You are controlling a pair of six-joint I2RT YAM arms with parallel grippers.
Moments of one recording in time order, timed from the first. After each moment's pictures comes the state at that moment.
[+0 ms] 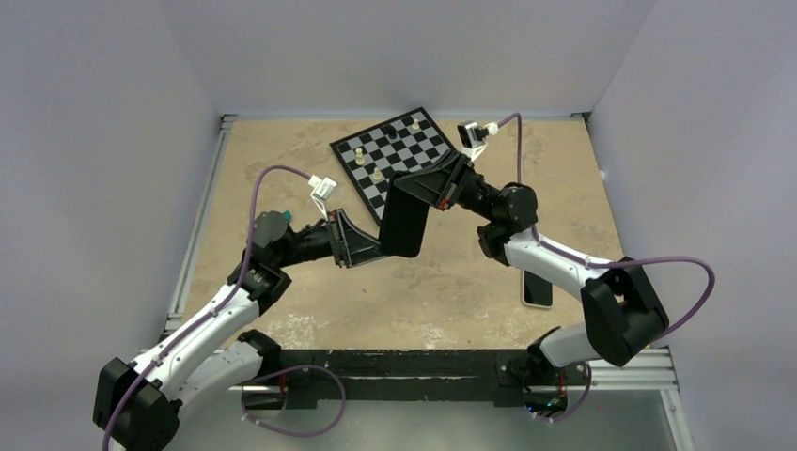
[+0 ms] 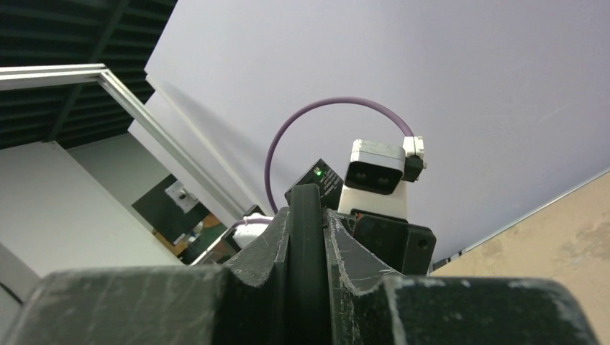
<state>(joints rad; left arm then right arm) -0.53 0.89 0.57 0.37 0.75 -0.99 0.59 1.42 0.83 1.31 -0.65 1.40</state>
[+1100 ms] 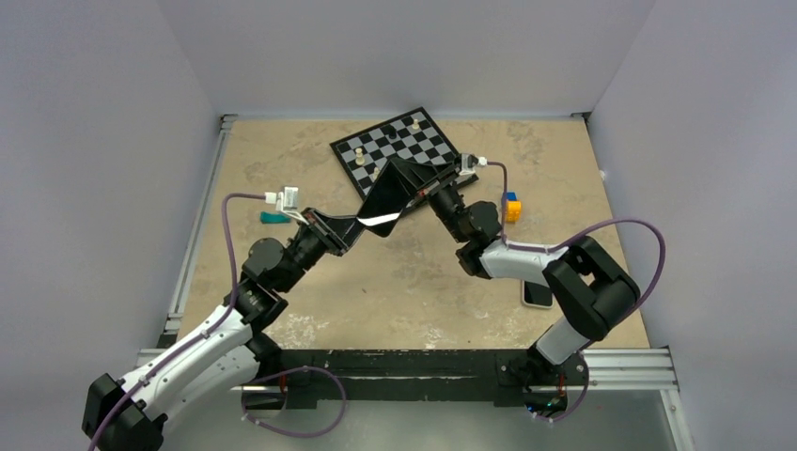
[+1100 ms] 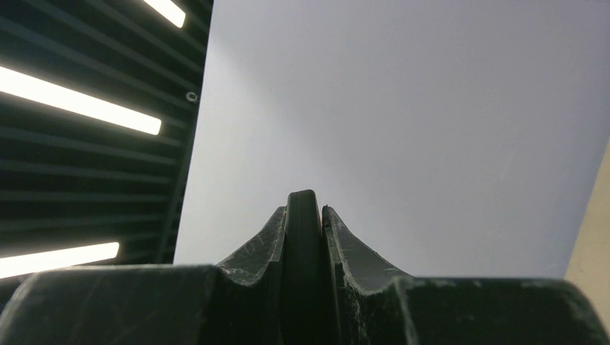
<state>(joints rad) -0.64 0.74 0.44 0.39 0.02 -0.86 0.71 1.59 0.73 1.32 0.00 1.64</state>
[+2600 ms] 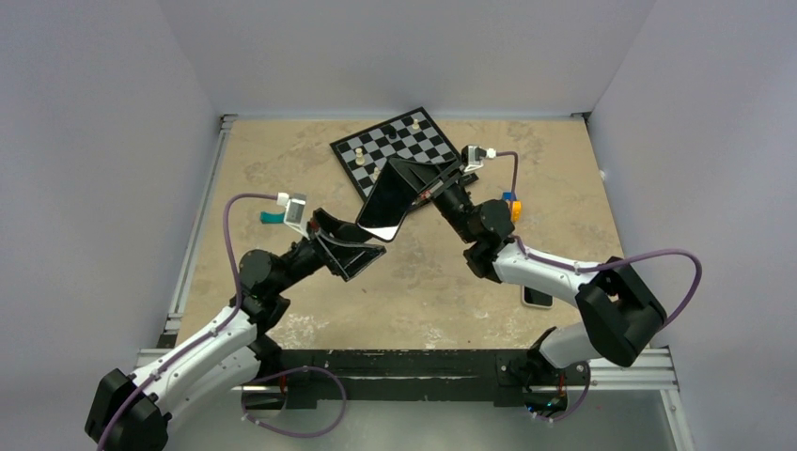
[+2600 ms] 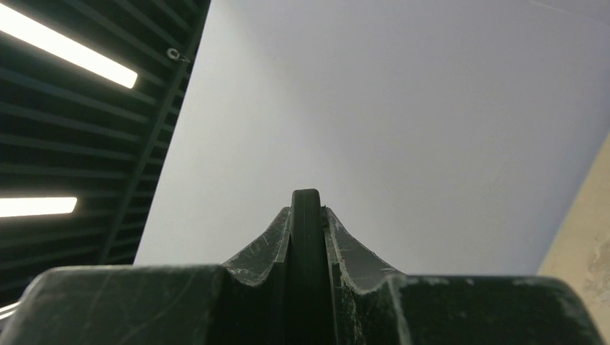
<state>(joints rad) -0.60 0.75 0.35 0.75 0.44 -0.90 0.73 1.43 0.75 1.17 -0.02 1.47</state>
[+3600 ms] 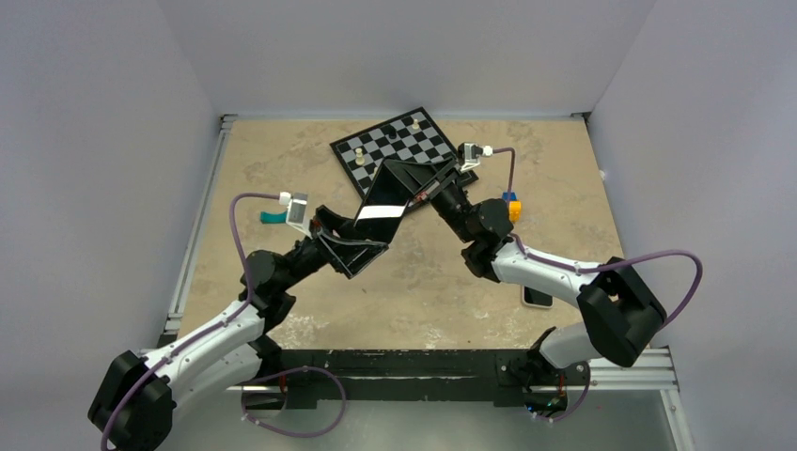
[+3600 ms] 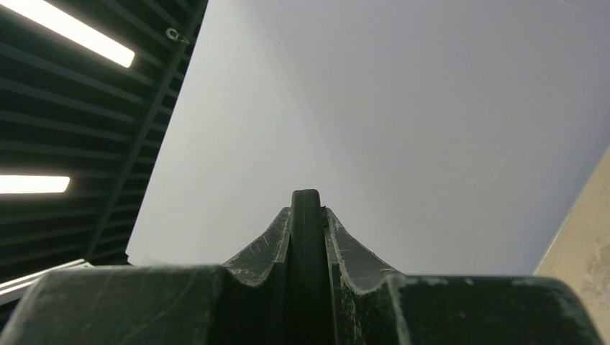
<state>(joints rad) -0.60 0.85 0.32 0.94 0.44 -0.88 0.75 1.43 0.78 1.16 -0.03 1.42</state>
